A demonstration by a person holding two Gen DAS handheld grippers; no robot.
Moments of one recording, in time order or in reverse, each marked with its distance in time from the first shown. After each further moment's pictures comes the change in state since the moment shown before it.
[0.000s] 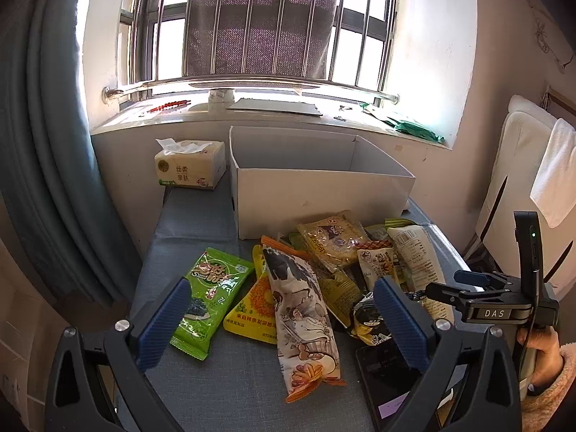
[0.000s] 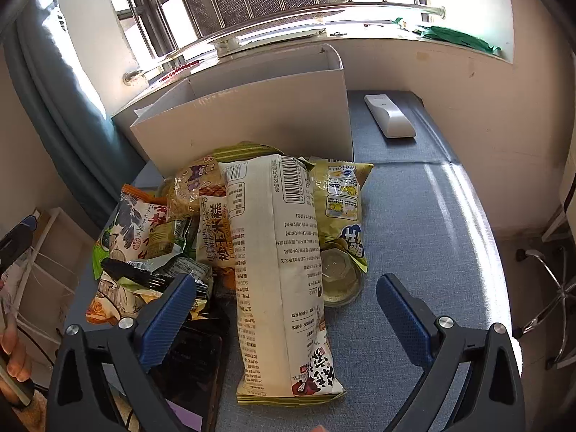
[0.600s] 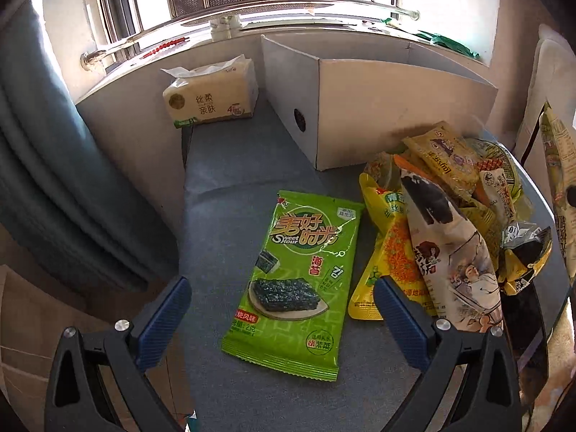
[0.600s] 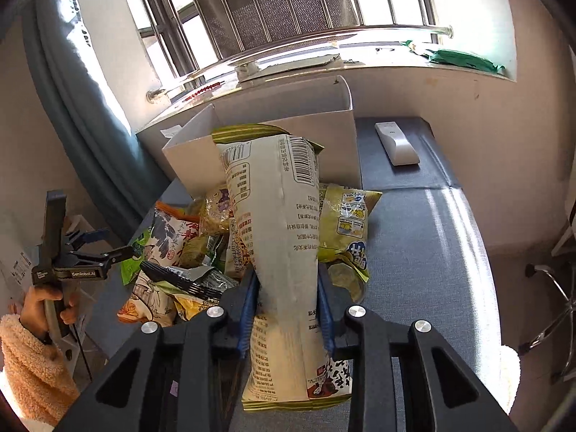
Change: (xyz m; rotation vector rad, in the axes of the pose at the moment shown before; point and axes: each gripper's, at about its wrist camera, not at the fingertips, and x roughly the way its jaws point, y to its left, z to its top) left arm 0.111 0.085 -0.009 0.172 0.307 0.073; right arm -0.049 0.009 0.004 -0.036 -0.097 0.058
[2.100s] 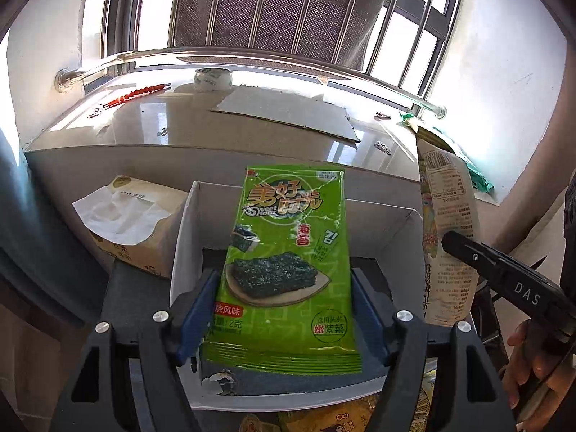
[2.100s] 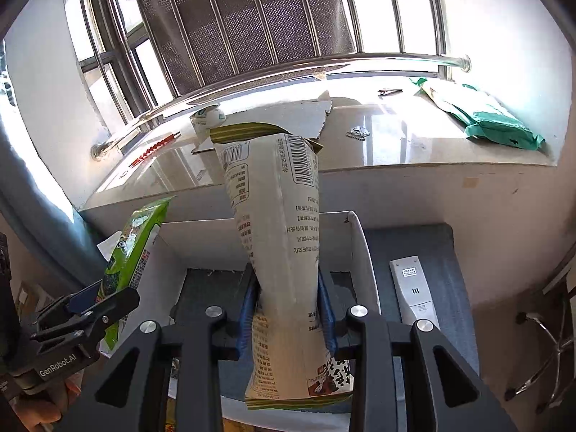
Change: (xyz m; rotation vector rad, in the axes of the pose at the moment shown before) left arm 0.023 -0.044 0.224 -0.289 -0.150 -0.108; right arm 0.137 0.001 0.240 0.047 -0.031 -0.111
